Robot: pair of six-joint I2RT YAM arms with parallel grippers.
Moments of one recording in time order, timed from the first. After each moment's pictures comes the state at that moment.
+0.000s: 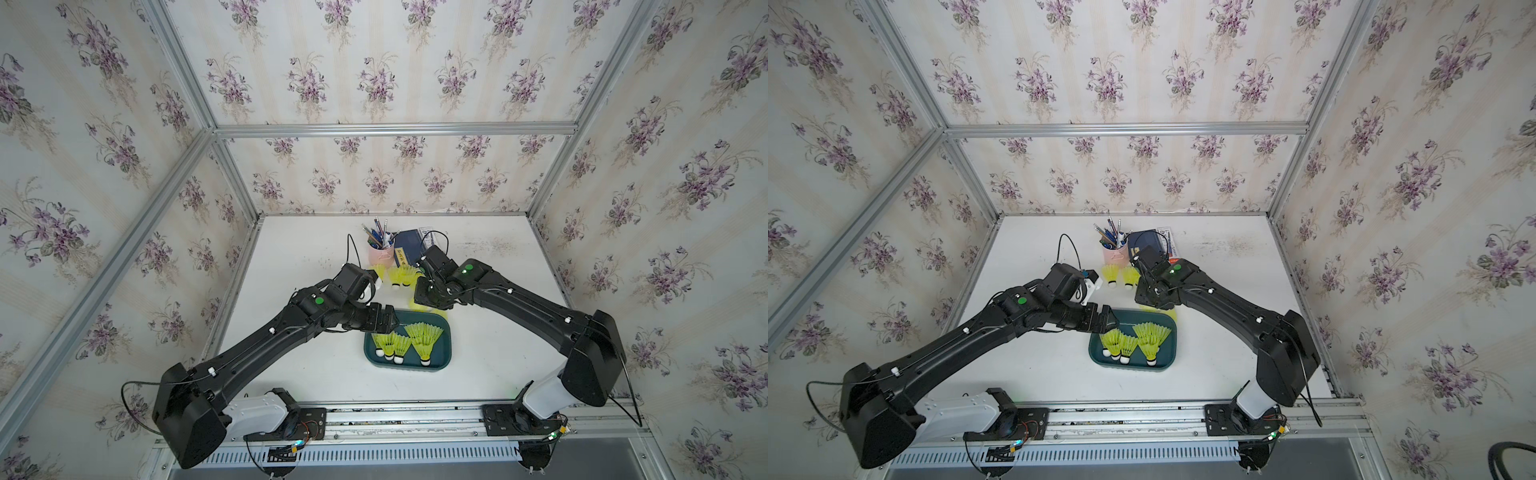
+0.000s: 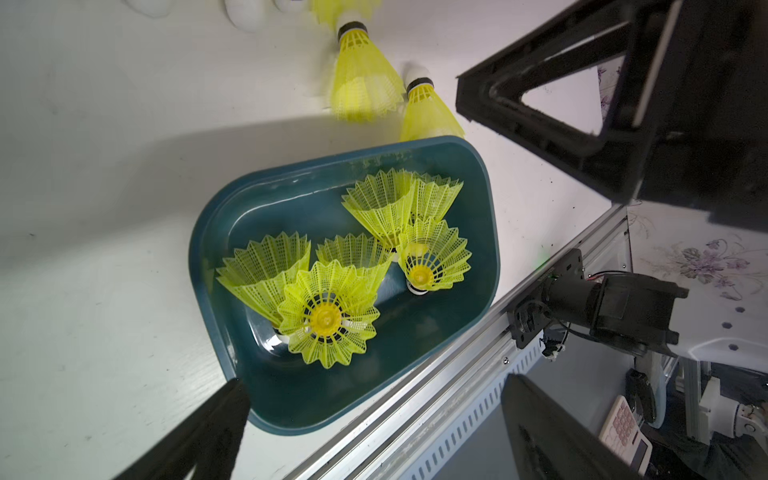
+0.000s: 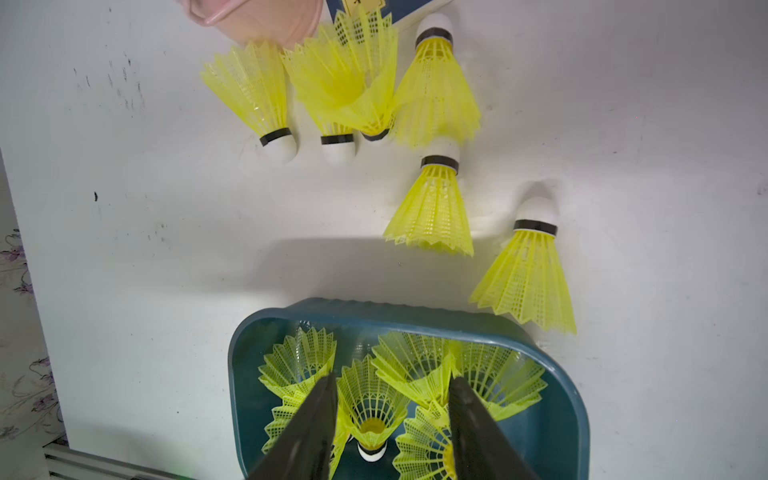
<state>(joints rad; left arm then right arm) -0.69 1.26 1.05 -0.77 0.32 -0.55 0.76 1.58 1.31 -0.87 0.05 0.88</state>
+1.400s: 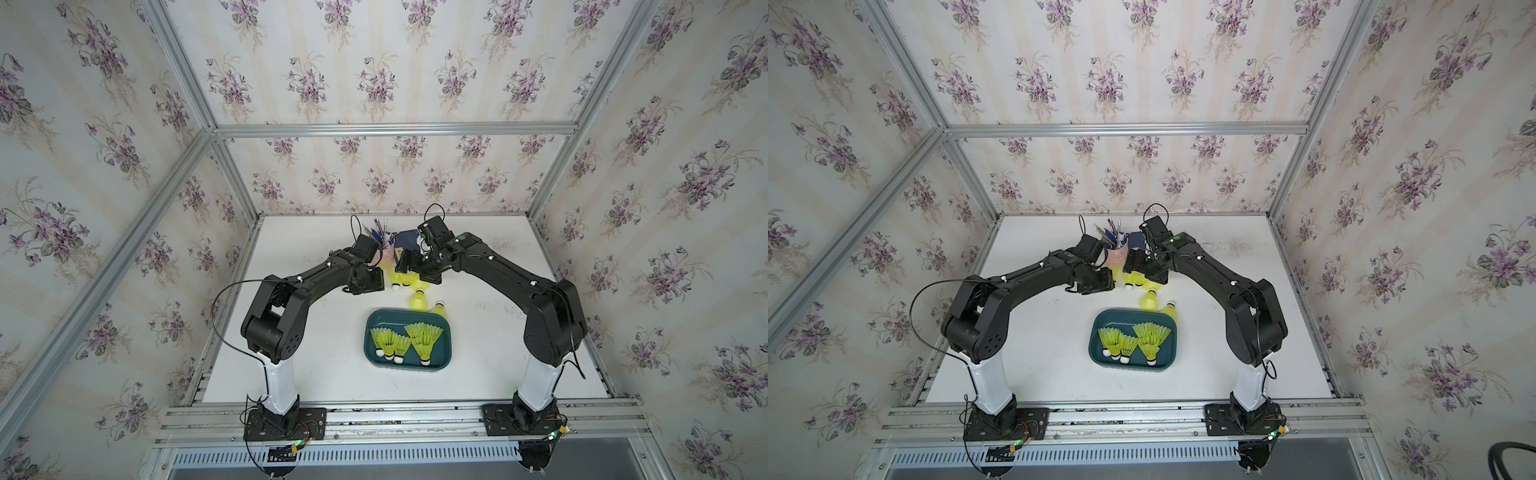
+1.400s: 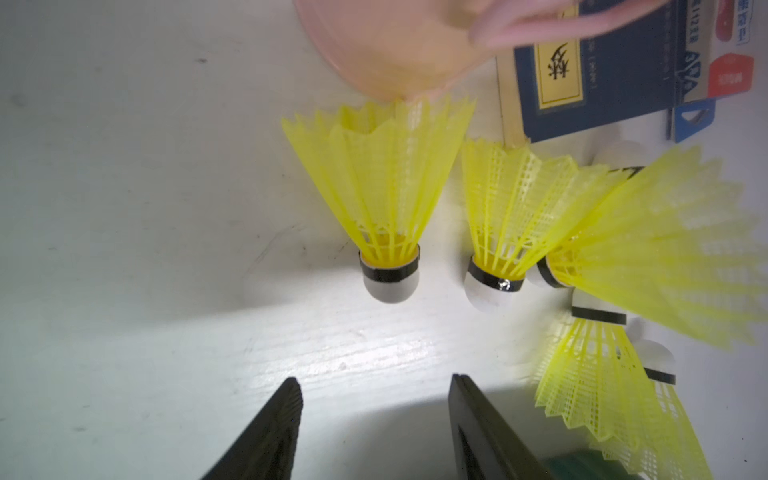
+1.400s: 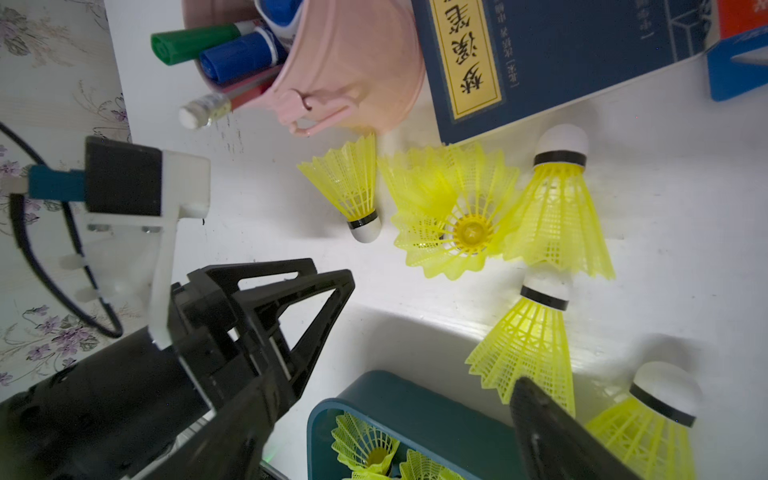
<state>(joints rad) -0.47 1.91 1.34 -0.58 0.12 -0.57 0.58 1.84 1.54 -0.75 -0.28 0.72</state>
